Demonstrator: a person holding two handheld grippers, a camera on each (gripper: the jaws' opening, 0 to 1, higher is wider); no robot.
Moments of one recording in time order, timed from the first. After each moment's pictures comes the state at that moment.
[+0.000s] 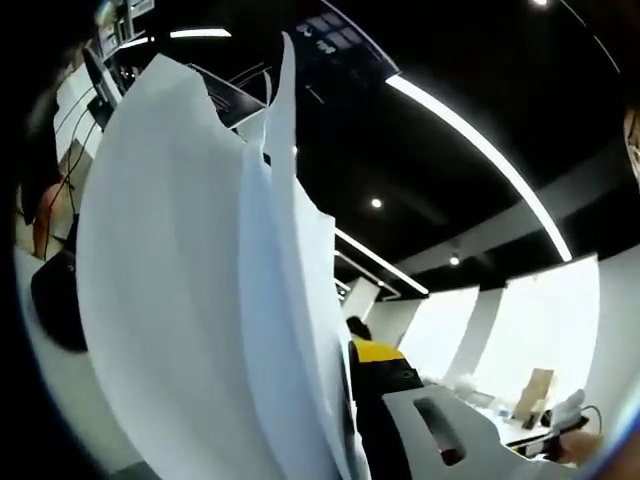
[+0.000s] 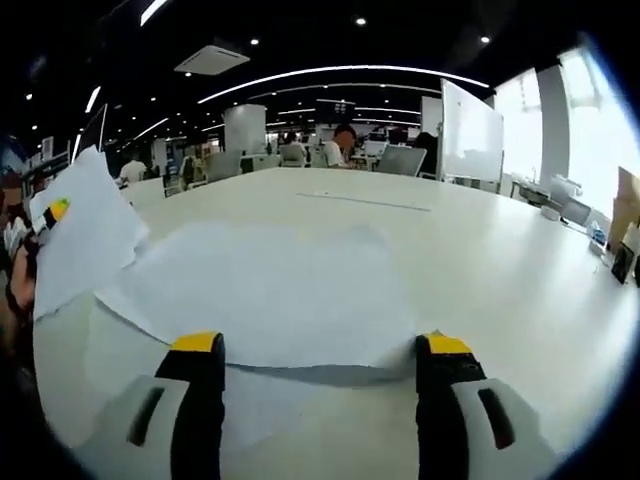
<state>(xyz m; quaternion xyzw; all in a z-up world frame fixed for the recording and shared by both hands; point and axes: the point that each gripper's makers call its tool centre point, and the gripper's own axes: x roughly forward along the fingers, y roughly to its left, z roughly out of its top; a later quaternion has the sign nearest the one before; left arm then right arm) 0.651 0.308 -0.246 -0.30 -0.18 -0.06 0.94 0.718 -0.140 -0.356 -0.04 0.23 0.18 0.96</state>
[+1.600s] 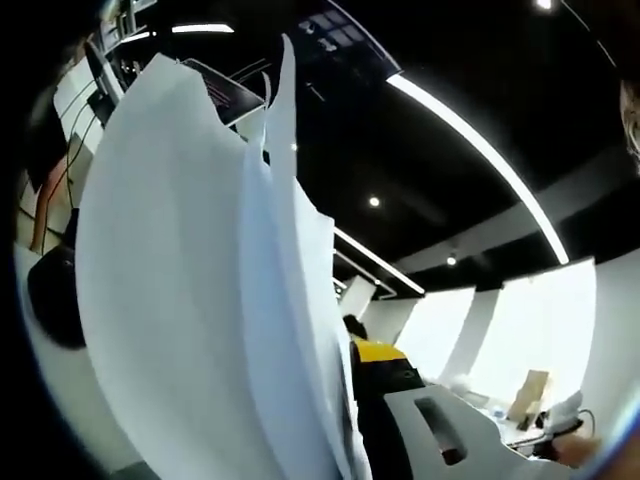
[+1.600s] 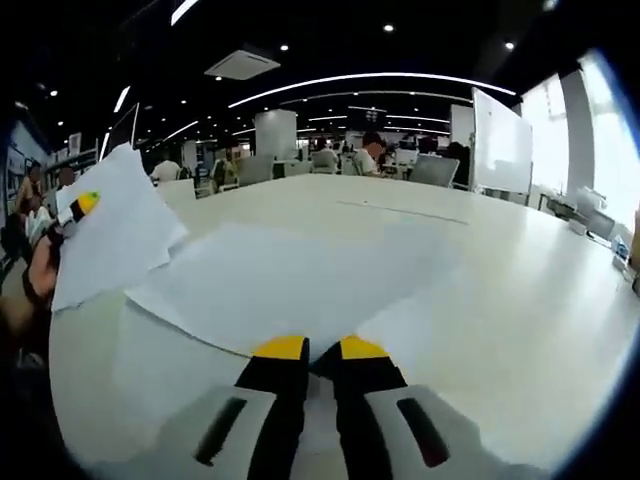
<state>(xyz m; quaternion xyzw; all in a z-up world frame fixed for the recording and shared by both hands) 0.652 0.309 -0.247 -0.30 -0.18 -0.07 0.93 0.711 -0.107 -0.354 -0.05 0.21 0.24 0.95</state>
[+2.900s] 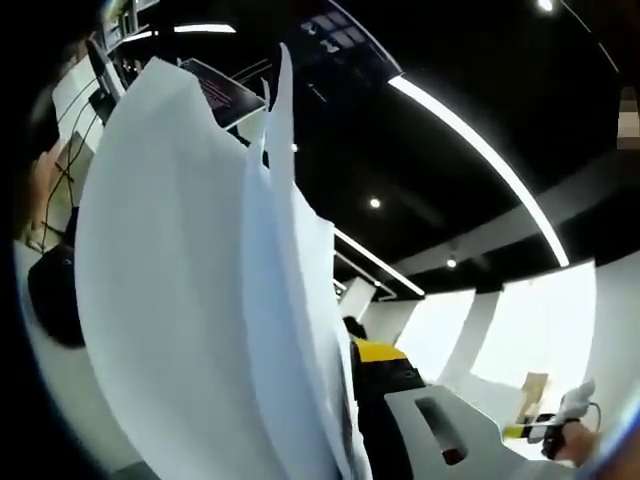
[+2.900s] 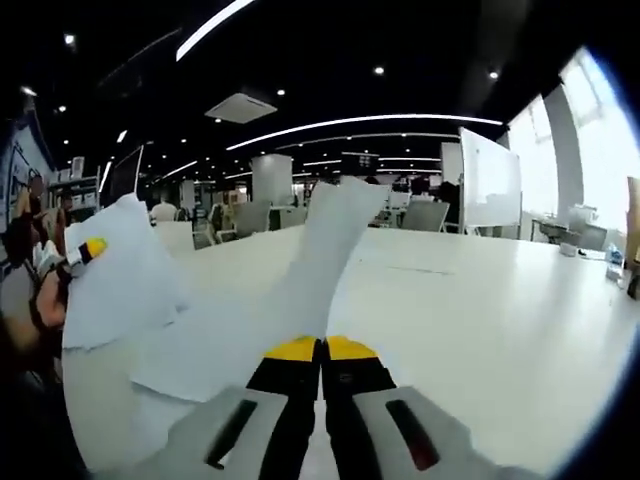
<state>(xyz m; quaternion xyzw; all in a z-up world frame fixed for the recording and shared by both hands) 0.652 0.310 -0.246 -0.31 -0.18 -0.07 0.93 0.710 -0.111 -0.289 -0.01 0.11 0.24 0.97</state>
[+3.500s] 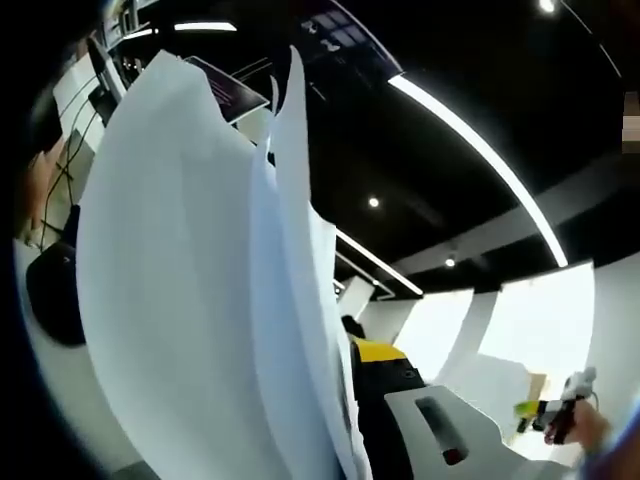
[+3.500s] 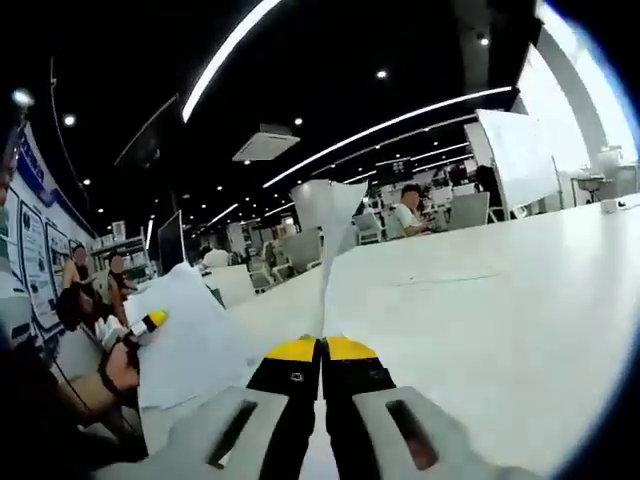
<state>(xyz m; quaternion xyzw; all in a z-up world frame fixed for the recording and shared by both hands) 0.652 0.306 -0.246 -0.31 -0.18 -0.08 0.93 0.696 -0.093 -0.239 0.11 0.09 0.35 0.93</state>
